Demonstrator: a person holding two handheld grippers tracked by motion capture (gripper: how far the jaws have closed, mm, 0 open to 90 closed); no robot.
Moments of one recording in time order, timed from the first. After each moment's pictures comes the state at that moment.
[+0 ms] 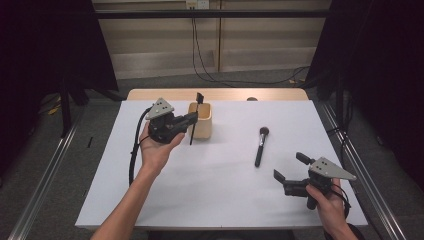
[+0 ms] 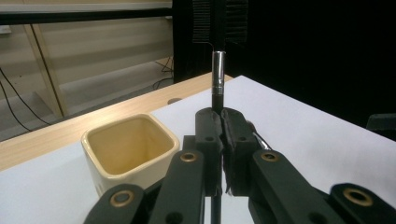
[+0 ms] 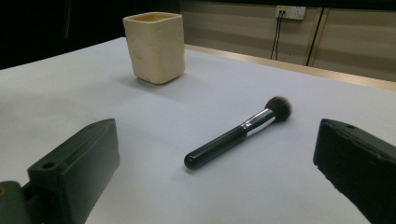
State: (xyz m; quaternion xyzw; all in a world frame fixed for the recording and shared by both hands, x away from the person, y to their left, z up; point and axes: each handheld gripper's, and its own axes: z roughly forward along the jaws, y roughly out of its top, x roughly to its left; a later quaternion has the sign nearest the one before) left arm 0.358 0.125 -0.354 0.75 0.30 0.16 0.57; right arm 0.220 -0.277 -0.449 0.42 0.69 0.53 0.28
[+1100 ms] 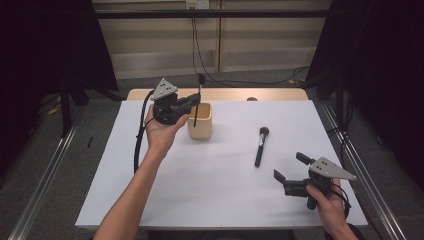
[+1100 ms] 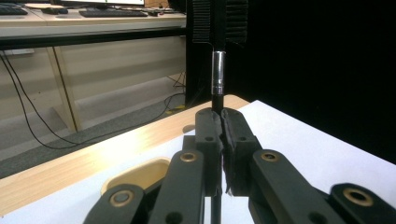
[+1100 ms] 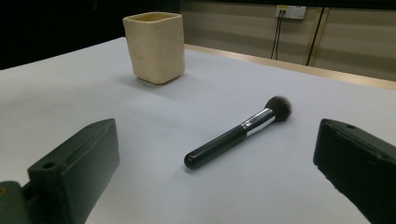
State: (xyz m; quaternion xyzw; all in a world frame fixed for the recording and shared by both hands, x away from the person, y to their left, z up) left arm 0.395 0.111 -0.331 0.73 0.31 0.19 0.58; right arm 0.220 -0.277 -0.449 0.42 0.69 0.53 0.28
